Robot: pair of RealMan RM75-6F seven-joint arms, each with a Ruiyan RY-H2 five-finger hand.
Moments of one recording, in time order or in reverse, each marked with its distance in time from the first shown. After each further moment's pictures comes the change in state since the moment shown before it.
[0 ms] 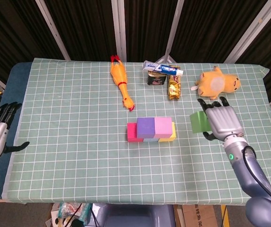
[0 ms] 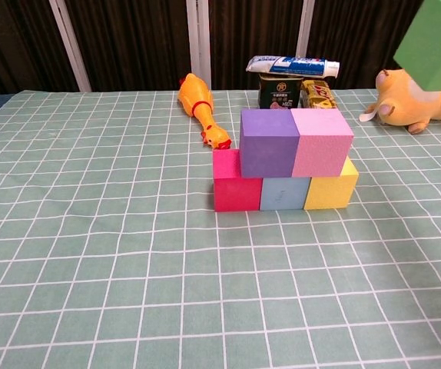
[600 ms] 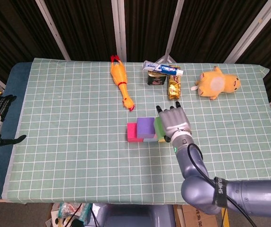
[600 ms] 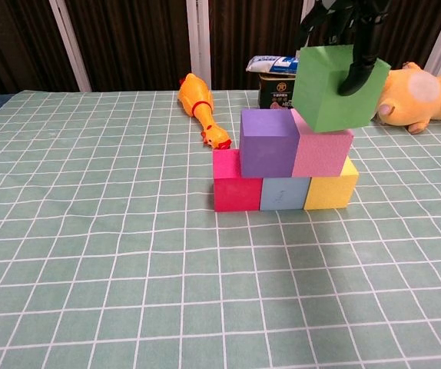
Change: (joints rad) left arm -0.007 0.032 -0.060 0.054 -0.035 -0.080 -0.117; right arm 0.493 -0.348 0.032 0.153 0.617 0.172 -0.253
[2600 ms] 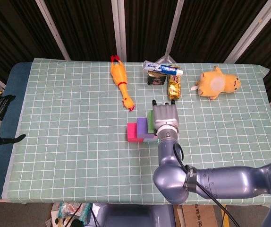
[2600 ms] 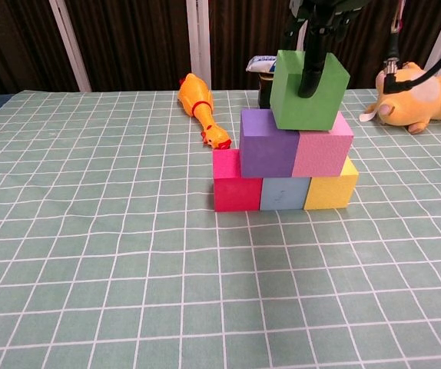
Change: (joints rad) left arm 0.019 0.000 -0.037 0.029 0.000 -0.054 -0.050; right arm -0.042 -0.254 0.246 0.196 0.118 0.250 -0.114
